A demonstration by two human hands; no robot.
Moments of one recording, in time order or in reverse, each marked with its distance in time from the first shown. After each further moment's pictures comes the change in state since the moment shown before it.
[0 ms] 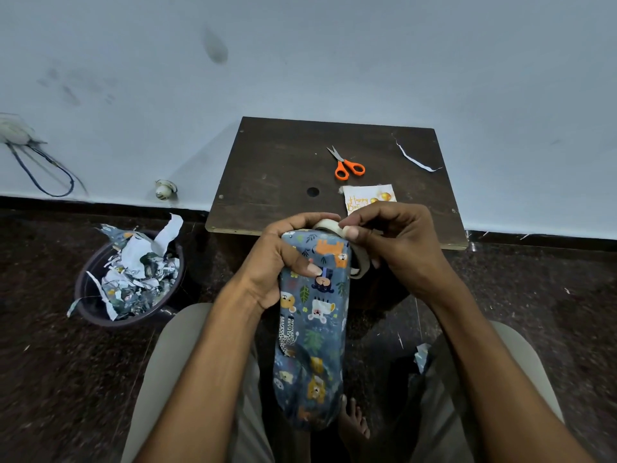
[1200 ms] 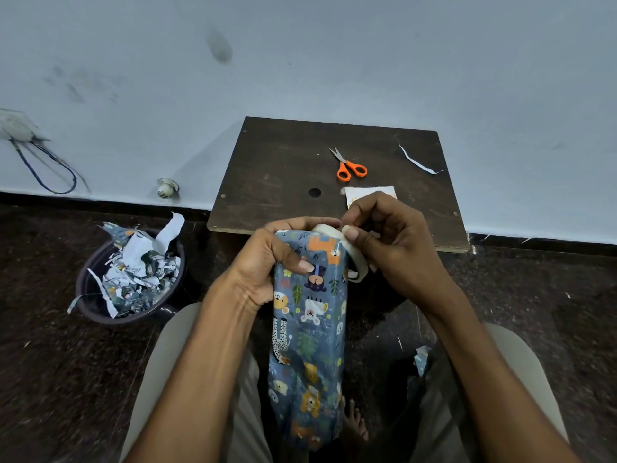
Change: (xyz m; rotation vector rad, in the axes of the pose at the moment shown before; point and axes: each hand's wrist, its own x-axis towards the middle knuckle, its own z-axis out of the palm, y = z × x) left_hand -0.001 0.006 -0.008 -0.134 -0.062 -0.098; right_hand -0.001 0.005 0.005 -0.126 -0.033 -0.066
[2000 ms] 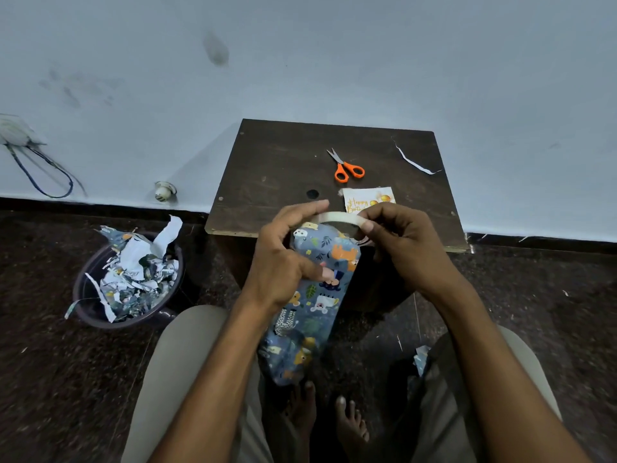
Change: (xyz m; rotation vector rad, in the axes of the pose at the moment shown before) left_hand -0.004 -0.013 0.020 0.505 0.335 0.406; right_hand 0.004 0.011 -0.018 -0.080 0.034 0.224
